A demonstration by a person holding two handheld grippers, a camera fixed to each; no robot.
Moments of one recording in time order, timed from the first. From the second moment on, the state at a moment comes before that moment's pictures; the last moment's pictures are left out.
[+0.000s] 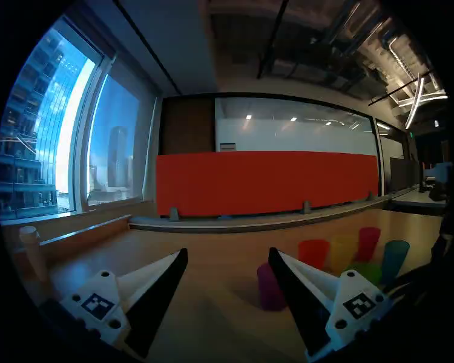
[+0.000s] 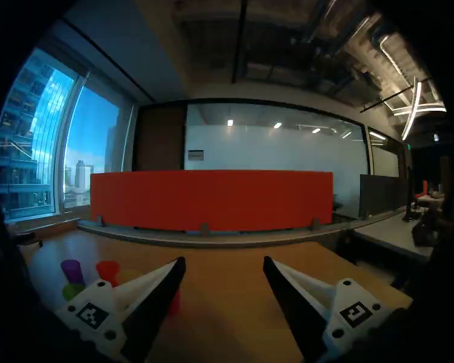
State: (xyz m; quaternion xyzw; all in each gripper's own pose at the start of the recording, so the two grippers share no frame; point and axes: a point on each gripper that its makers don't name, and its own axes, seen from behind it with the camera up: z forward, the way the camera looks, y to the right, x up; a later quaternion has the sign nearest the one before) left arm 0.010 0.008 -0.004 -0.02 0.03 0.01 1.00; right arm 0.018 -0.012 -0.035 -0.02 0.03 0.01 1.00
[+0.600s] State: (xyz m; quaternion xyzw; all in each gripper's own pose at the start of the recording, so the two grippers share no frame) left arm -0.001 0.006 -0.001 -0.02 0.02 0.00 1.00; right arm 0.019 -0.018 -0.036 -0.02 0.03 0.00 1.00
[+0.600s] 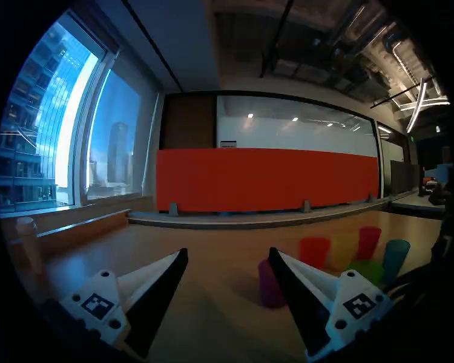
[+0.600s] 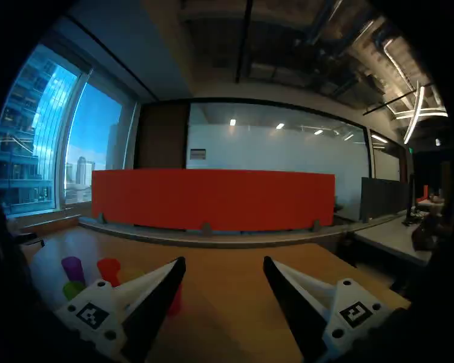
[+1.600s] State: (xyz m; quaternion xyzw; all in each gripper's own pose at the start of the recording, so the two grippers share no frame) left arm -0.008 0.006 0.005 -0.02 0.01 0.00 1.00; right arm 0.018 -0.014 -0.043 -0.02 0.03 0.00 1.00
